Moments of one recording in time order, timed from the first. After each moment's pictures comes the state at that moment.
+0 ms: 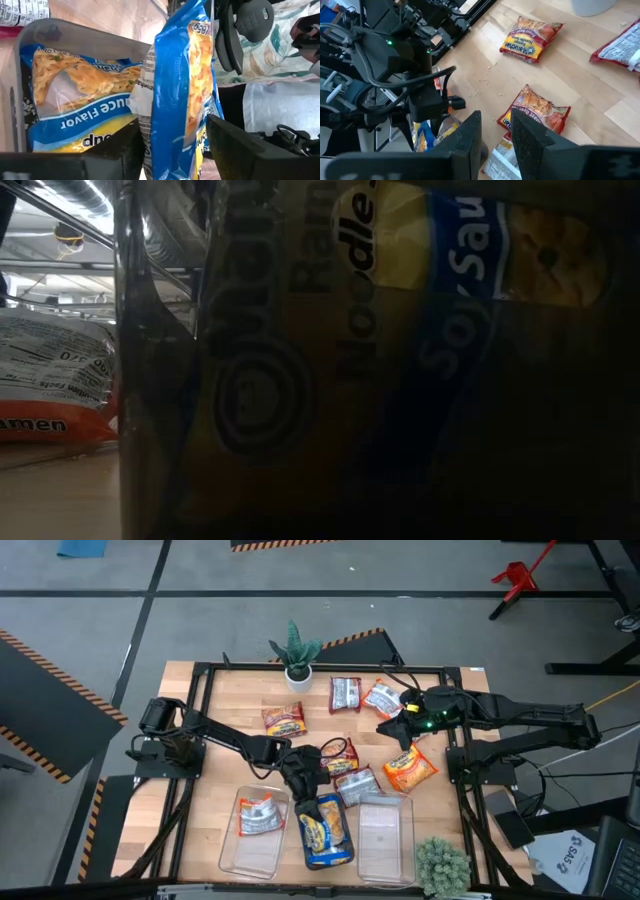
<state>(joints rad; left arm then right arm) -0.15 1.76 1.09 0.05 0.62 -0.82 -0.06 0.97 0.98 -0.53 -0.04 0.73</state>
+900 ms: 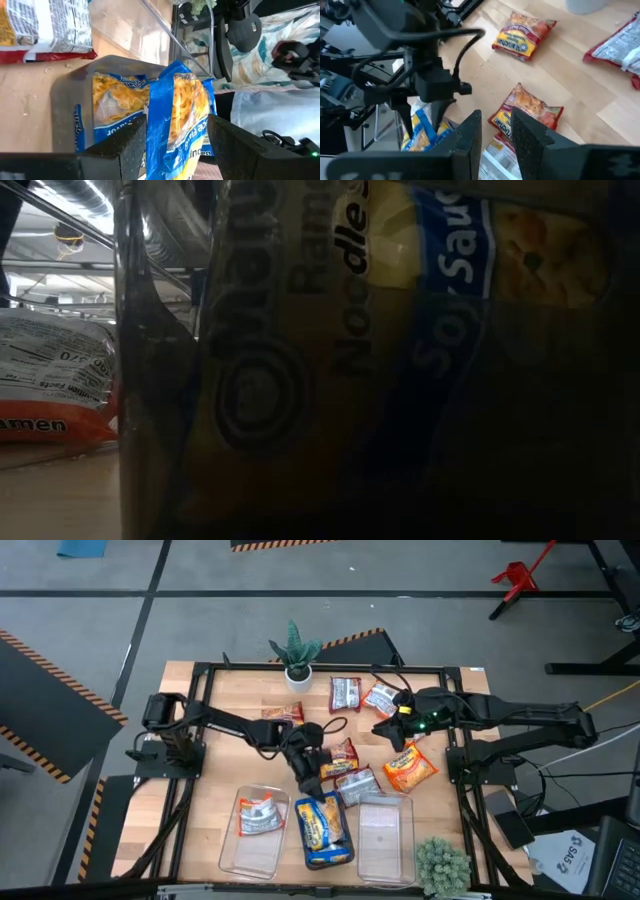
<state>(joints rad) 0.00 1.76 1.09 0.03 0.76 -0.79 -0.07 1.03 0.98 -0.53 -0.03 0.70</state>
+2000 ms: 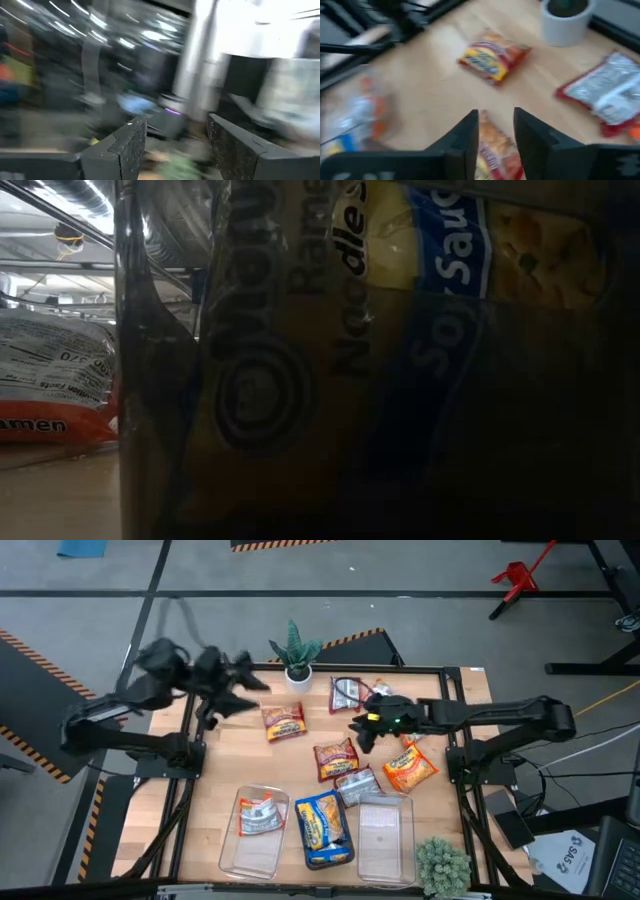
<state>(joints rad) 0.33 0.90 1.10 0.08 0.55 -0.33 -0.07 1.30 0.98 -0.32 0.18 0.49</state>
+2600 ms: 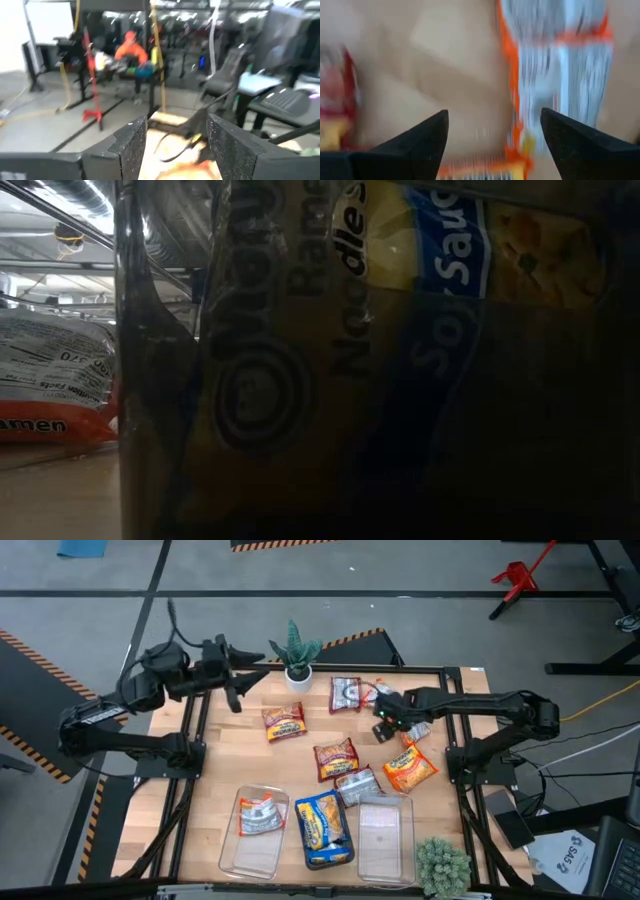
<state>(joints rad) 0.33 0.86 1.10 -0.21 -0.03 -0.06 -0.26 1.43 0.98 -0.98 0.15 0.78</state>
